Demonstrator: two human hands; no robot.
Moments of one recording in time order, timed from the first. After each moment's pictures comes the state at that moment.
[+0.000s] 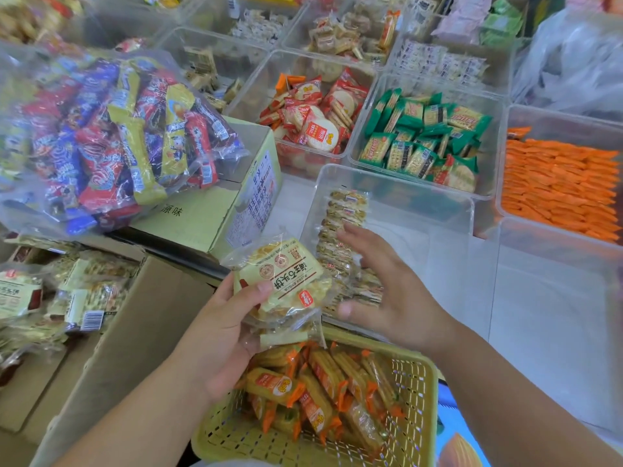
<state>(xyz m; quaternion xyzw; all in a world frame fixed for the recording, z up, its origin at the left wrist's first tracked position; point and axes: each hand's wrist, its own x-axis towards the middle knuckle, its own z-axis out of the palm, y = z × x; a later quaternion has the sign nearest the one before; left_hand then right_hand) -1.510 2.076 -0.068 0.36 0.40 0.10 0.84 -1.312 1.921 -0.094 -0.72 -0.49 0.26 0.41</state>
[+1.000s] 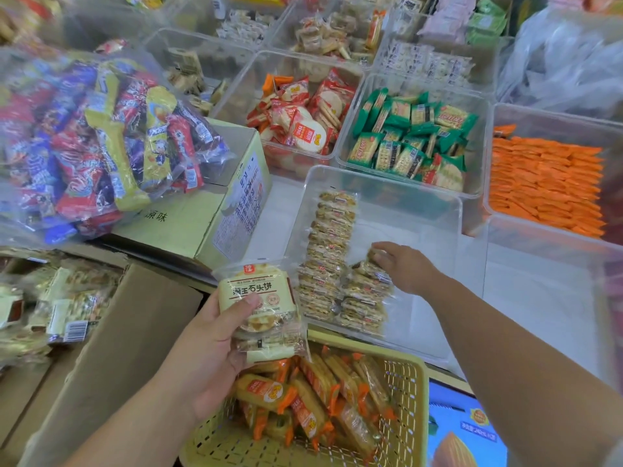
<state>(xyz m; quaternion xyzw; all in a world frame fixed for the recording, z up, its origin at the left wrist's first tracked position) -1.514 2.072 -0.081 0.36 0.42 0.09 0.83 -1.210 1.926 -0.196 -0.88 -0.29 0.34 0.14</state>
